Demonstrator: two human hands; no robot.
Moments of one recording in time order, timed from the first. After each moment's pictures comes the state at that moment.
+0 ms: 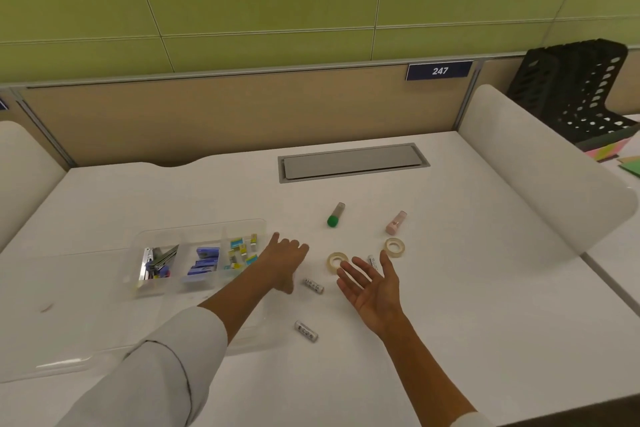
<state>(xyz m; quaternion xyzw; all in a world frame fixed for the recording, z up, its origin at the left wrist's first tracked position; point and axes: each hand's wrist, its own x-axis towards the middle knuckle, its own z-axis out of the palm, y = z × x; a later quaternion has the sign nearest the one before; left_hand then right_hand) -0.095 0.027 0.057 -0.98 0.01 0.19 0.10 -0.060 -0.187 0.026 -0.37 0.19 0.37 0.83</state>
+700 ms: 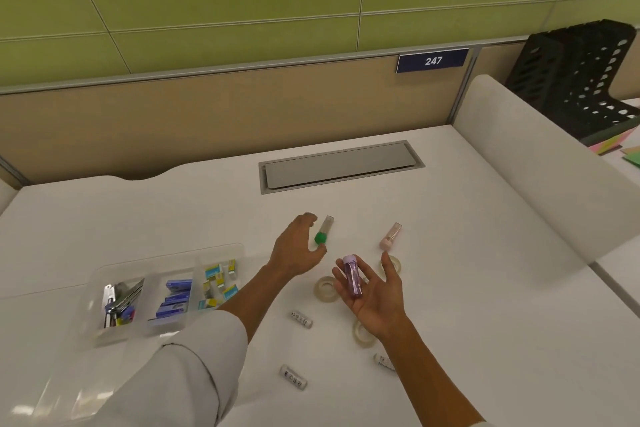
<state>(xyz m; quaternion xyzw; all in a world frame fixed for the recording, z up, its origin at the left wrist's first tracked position) 0.005 0.022 0.037 -0.94 -0.13 -0.06 -0.30 0.004 -0.178 0.019 -0.26 0.21 0.40 0.85</state>
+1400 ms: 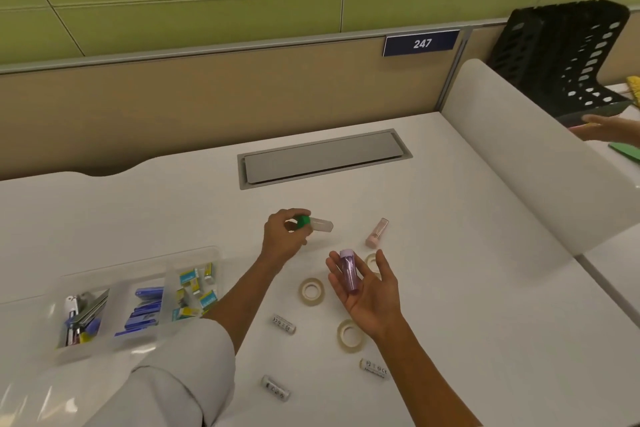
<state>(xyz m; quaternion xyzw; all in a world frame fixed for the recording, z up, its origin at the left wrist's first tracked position) 0.038 0.013 0.027 -0.77 -0.23 -0.13 -0.59 0.023 -0.190 0.010 -0.23 0.21 0.38 0.87</state>
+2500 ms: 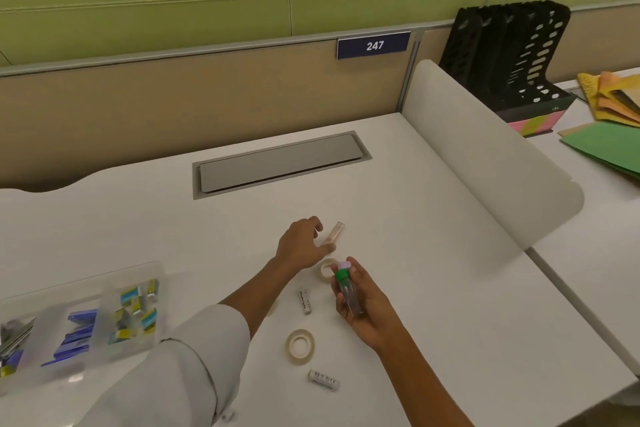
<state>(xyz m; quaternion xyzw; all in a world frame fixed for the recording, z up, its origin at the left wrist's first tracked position) 0.101 -0.088 0.015 -0.94 -0.13 0.03 -0.31 0.044 -0.271 0.012 -0.37 0.22 0.33 0.84</state>
